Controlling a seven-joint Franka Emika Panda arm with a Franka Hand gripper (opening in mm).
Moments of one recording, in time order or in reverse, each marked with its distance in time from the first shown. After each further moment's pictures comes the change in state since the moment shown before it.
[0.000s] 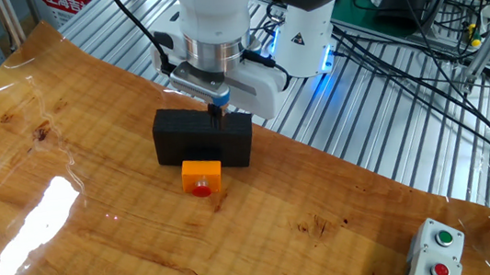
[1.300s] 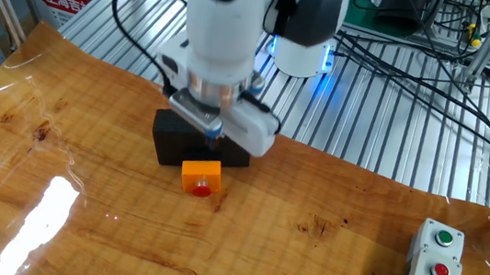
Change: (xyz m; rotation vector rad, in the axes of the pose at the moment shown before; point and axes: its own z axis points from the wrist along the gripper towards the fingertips) arm -0.026 0.003 0.044 0.114 0.002 0.121
